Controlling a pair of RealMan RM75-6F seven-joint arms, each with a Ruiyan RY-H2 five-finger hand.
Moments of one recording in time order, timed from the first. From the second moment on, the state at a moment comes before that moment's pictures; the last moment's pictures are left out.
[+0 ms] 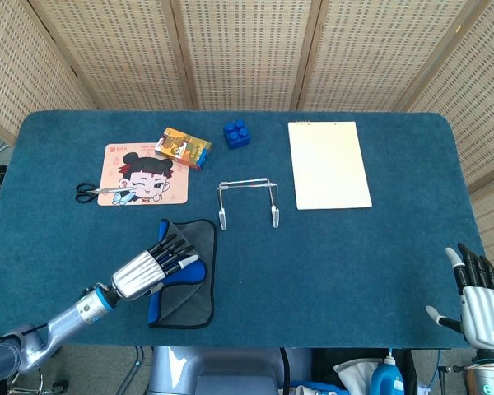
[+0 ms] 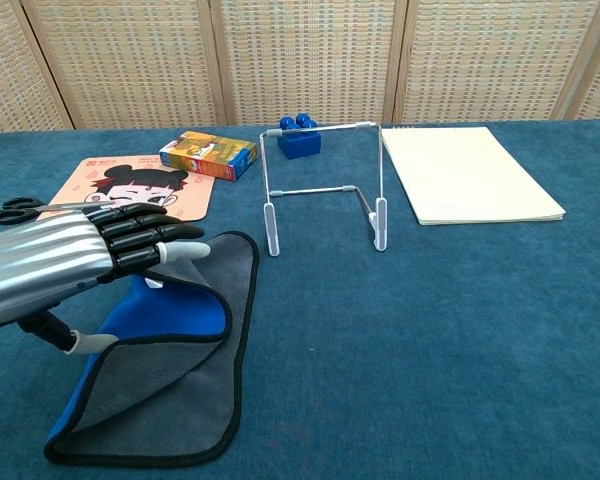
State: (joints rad) left arm -0.61 -1.64 0.20 -0.93 1.89 1.38 -0.02; right arm -0.01 -1.16 0.06 -1.67 -1.48 1.54 -0.05
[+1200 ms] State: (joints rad) left arm -0.64 -1.64 0.12 -1.16 1.87 1.36 0.07; right arm -0.01 -1.15 0.06 -1.67 -1.48 1.54 -0.03
